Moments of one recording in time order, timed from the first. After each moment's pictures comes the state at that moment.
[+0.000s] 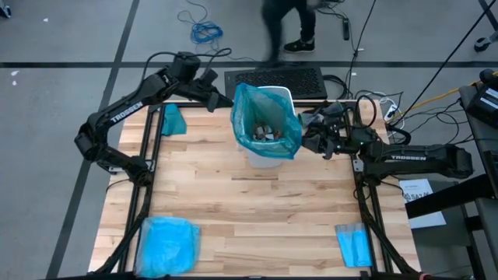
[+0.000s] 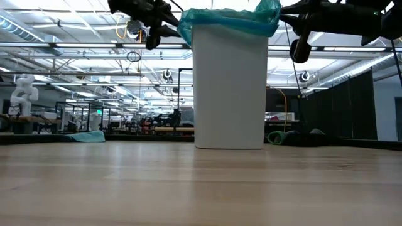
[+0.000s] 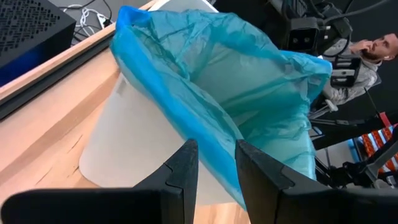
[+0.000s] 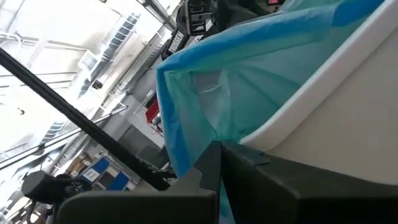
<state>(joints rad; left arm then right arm) 0.72 1.40 1.41 -0.58 0.68 -0.33 -0.26 0.79 0.37 0.58 -0.21 0.89</state>
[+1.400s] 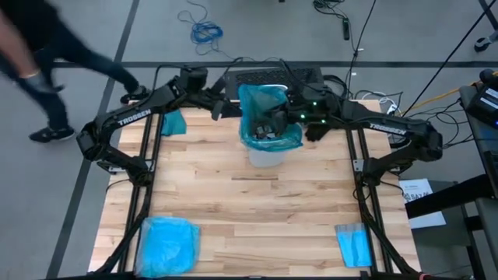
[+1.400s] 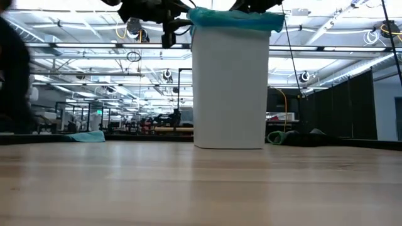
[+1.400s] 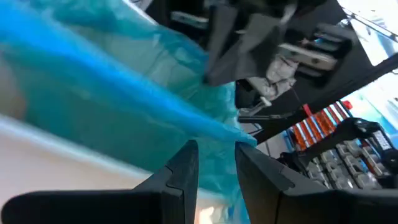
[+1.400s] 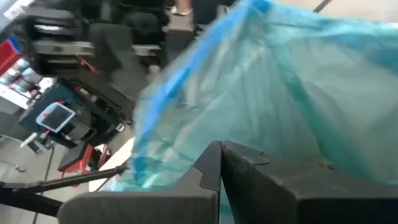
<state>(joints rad) 0.60 1.41 1.29 -0.22 0.84 -0.52 -0.32 1.34 1.27 -0.29 -0.05 0.64</state>
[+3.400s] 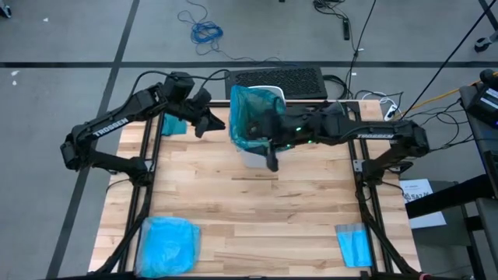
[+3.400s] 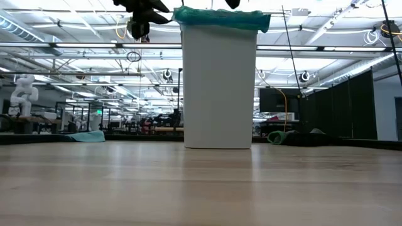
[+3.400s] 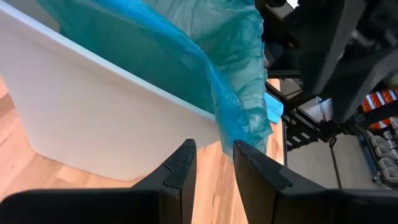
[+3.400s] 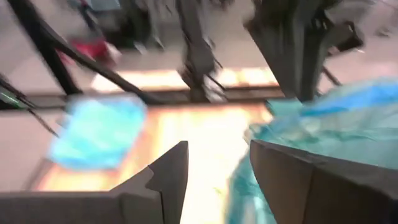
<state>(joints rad) 0.55 1.21 1.28 -0.67 0.61 -0.29 -0.05 1.51 1.49 -0.37 -0.03 0.03</state>
